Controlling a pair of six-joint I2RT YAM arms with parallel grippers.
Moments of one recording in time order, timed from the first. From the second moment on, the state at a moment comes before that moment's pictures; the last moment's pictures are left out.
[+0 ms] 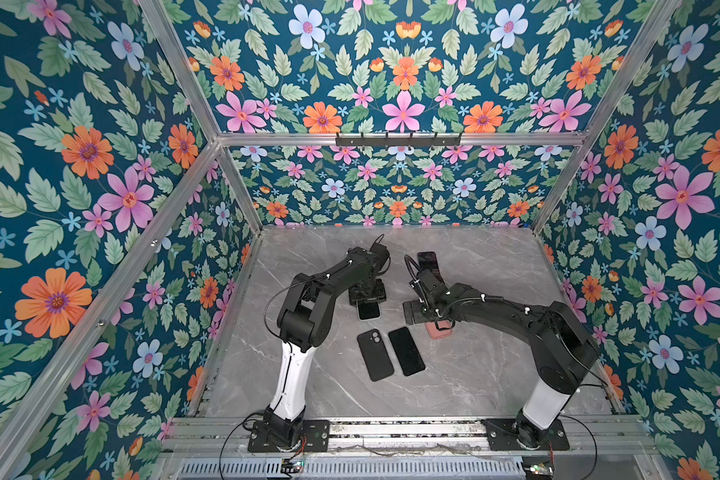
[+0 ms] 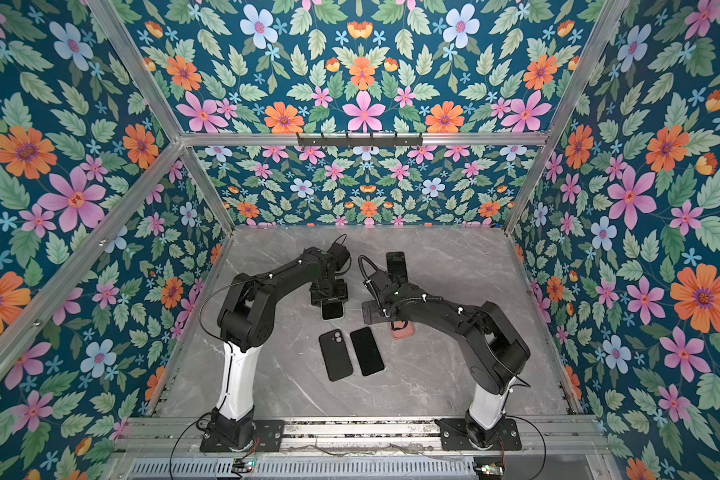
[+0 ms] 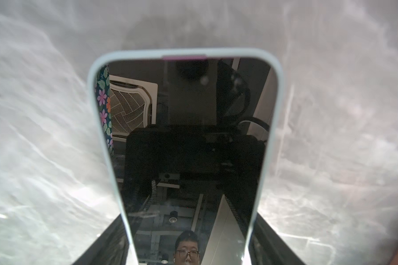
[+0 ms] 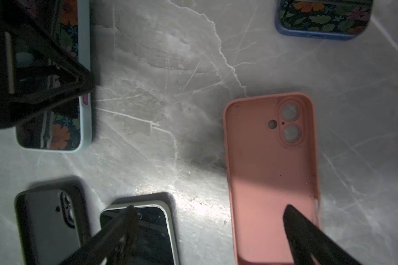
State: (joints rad) left arm -0.53 2.17 1.71 -1.01 -0.04 -0.62; right arm 0.70 1.75 1.16 -0.53 0.11 0.50
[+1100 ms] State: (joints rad) left arm -0.25 2.52 2.29 -1.11 -0.08 -0.31; right arm 0.71 1.77 1.19 -0.56 0.11 0.50
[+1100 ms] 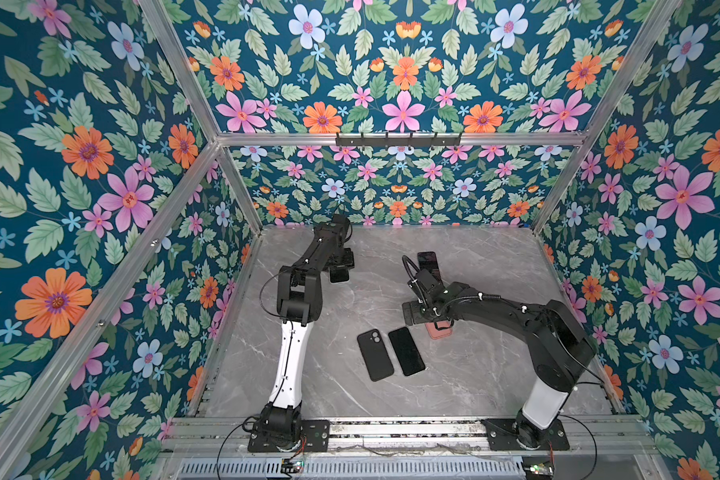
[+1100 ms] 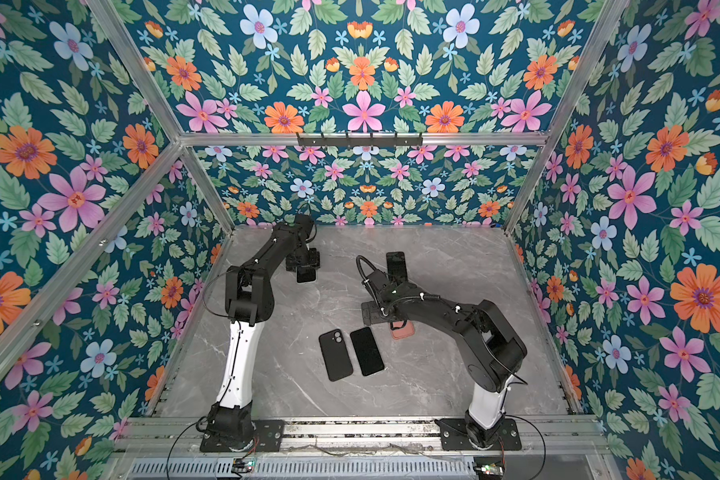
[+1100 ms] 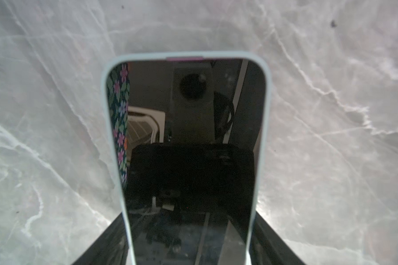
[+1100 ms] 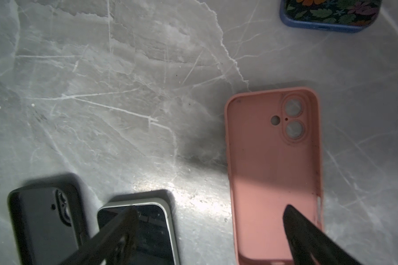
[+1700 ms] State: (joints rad) left arm -0.23 2.53 2.29 -1.09 -0.06 -0.32; right arm 0.71 1.76 1.19 -0.57 0.11 0.50
